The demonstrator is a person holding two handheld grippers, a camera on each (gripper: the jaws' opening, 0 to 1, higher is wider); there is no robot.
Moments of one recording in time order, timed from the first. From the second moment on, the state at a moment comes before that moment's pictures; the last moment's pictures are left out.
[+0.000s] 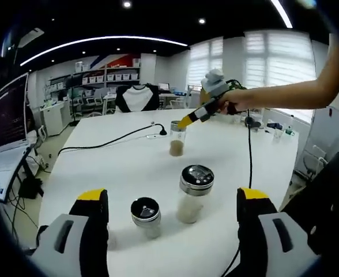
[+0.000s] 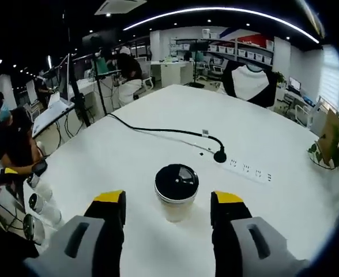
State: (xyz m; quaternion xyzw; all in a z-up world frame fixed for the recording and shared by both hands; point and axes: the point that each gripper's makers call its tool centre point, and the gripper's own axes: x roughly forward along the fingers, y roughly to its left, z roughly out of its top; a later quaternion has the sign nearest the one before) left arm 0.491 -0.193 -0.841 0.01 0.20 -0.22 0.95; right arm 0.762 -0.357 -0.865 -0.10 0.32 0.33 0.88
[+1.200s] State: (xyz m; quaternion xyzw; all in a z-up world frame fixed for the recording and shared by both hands) left arm 0.497 -0.180 -0.838 -0.01 0.20 -0.19 0.96; right arm 0.781 -0.349 -0.901 -0.19 0.35 0.37 0.84
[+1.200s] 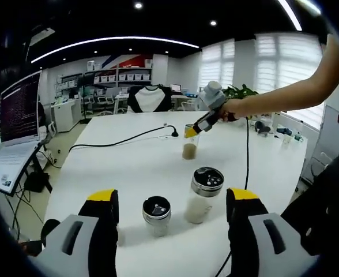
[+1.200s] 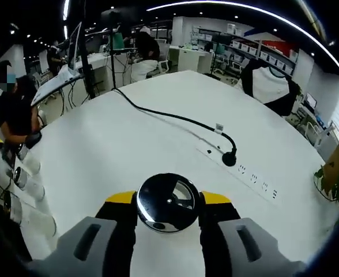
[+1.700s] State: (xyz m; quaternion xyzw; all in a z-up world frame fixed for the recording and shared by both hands) left arm 0.505 -0.213 -0.839 0.01 0.21 -0.25 0.94; right arm 0.722 -0.363 -0.896 -0.18 0.35 0.39 0.84
